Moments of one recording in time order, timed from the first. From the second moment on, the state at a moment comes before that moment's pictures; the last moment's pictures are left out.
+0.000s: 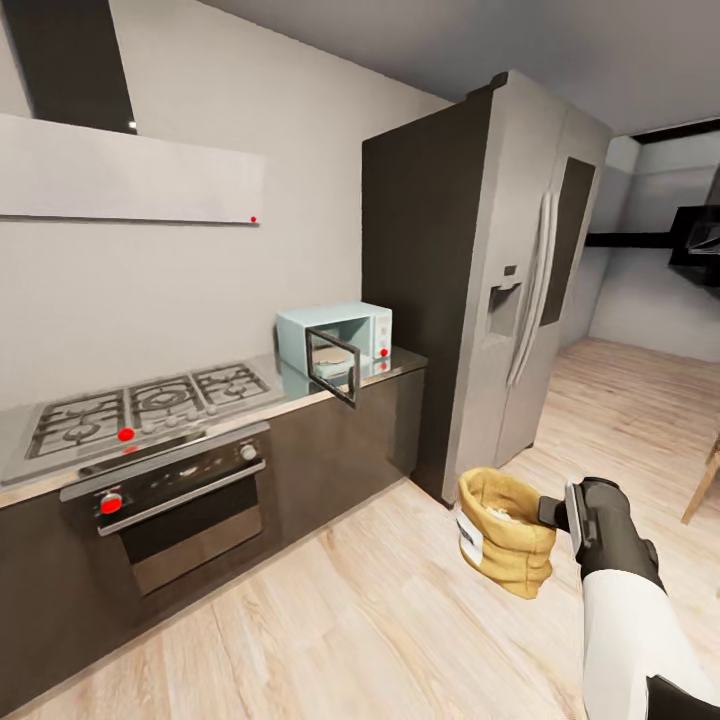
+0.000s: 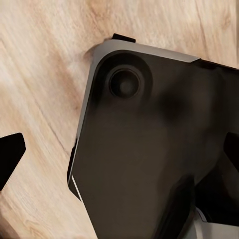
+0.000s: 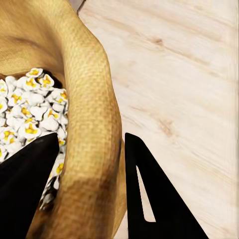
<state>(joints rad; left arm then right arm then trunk) -0.01 0.02 0.00 -0.04 0.26 -0.06 0.00 -0.77 -0.03 -0.57 -0.92 0.35 0.93 0.02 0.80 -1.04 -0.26</state>
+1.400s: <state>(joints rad) -0.01 0.02 0.00 -0.04 0.25 -0.05 0.00 -0.77 -0.03 -0.58 -0.92 0.35 0.93 0.01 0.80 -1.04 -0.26</state>
